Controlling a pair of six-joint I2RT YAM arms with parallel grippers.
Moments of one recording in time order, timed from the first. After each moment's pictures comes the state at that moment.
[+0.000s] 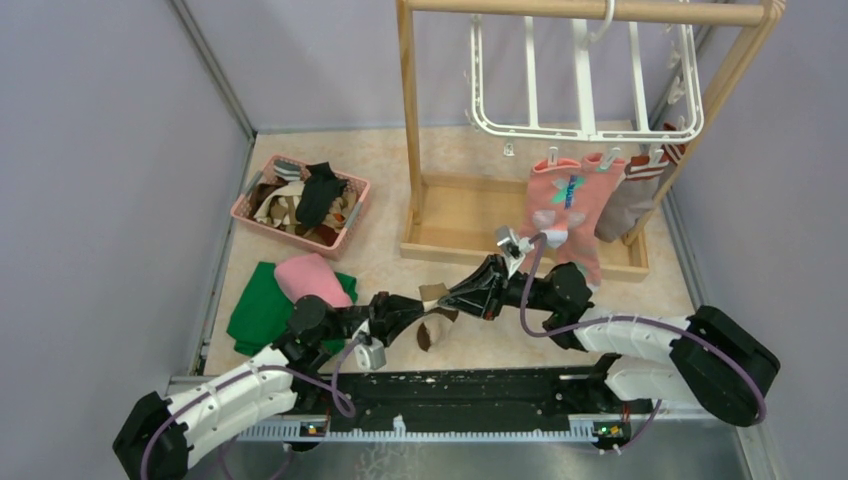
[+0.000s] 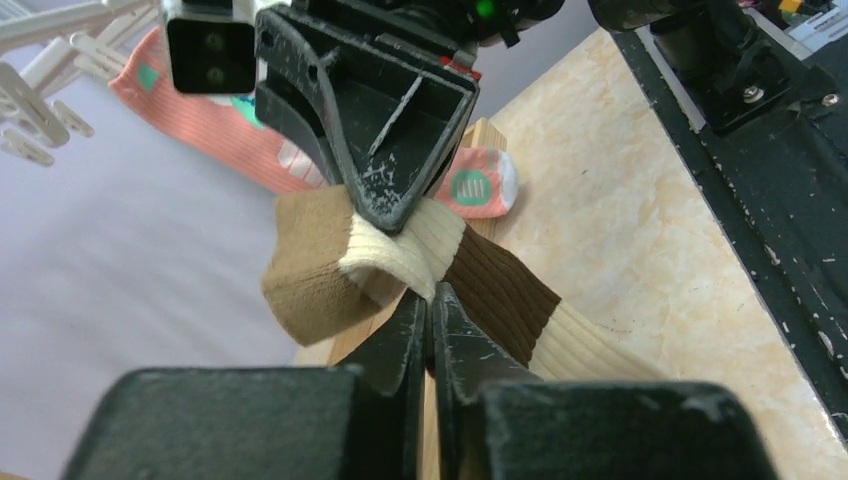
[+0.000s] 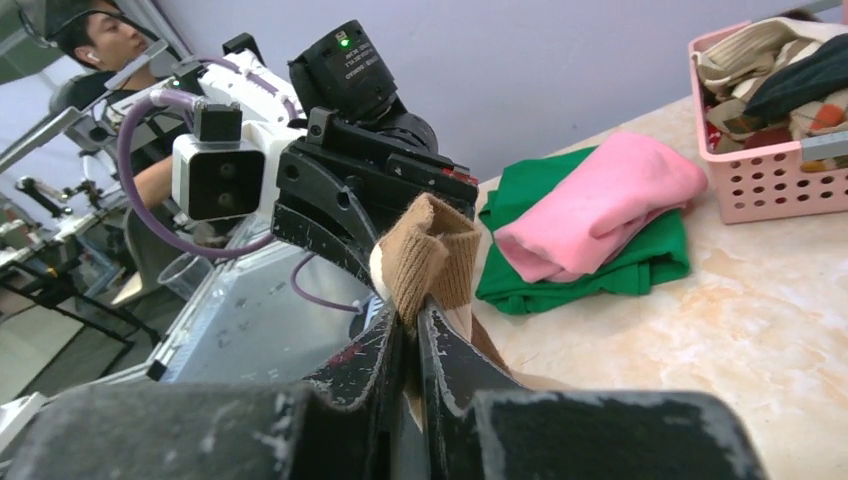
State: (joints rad) left arm -0.79 0.64 0.14 0.71 0.78 0.72; right arm 0.84 1.21 0.32 1.23 -0.66 0.68
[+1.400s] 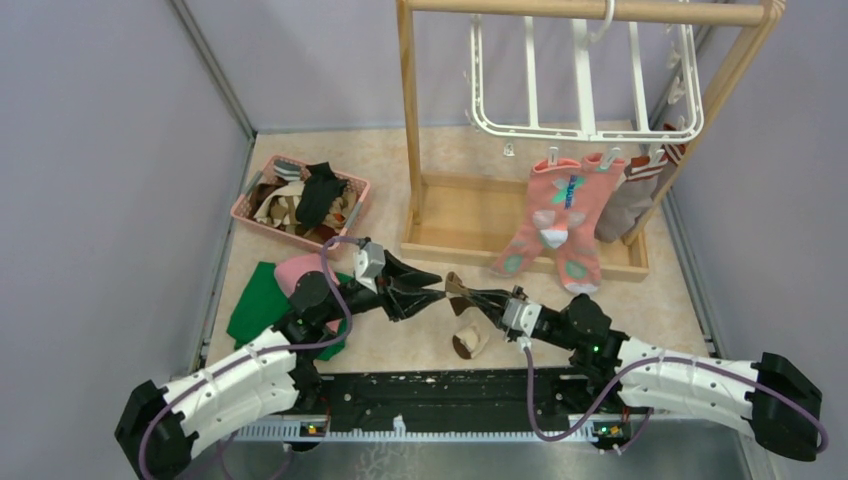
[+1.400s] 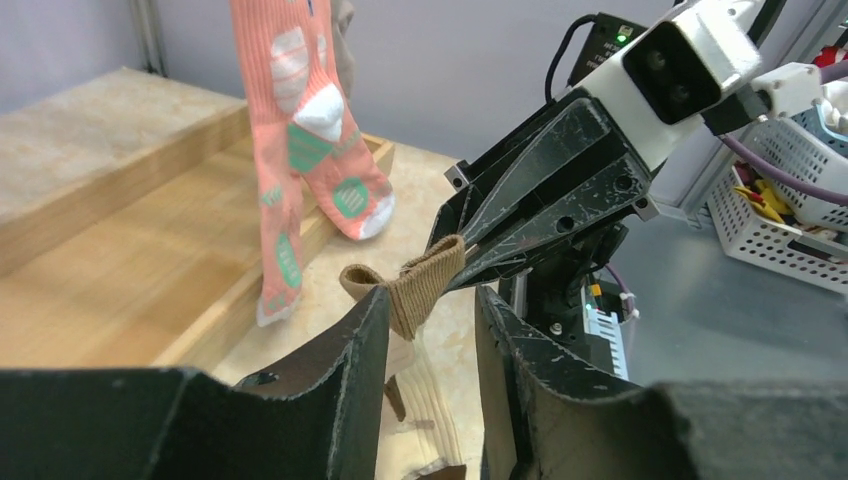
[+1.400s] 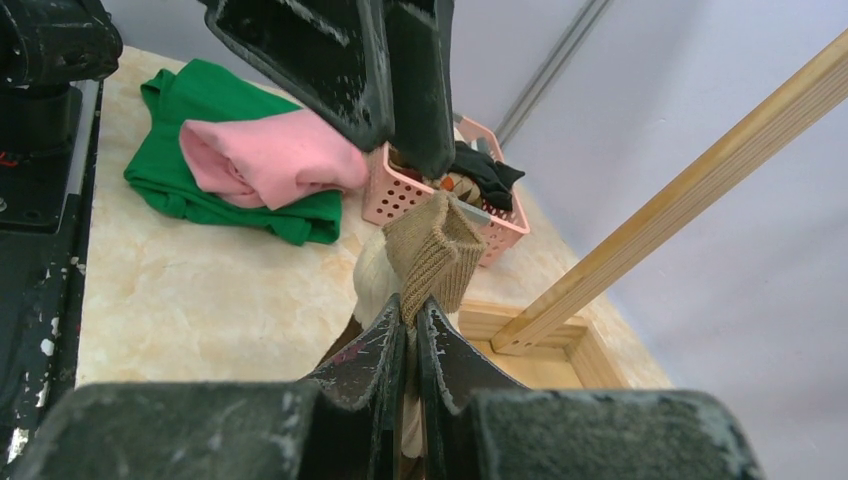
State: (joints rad) left arm -0.79 0.73 0.36 0.61 0.54 -0.31; right arm 1.07 0.72 0.19 0.73 -0.17 -0.51
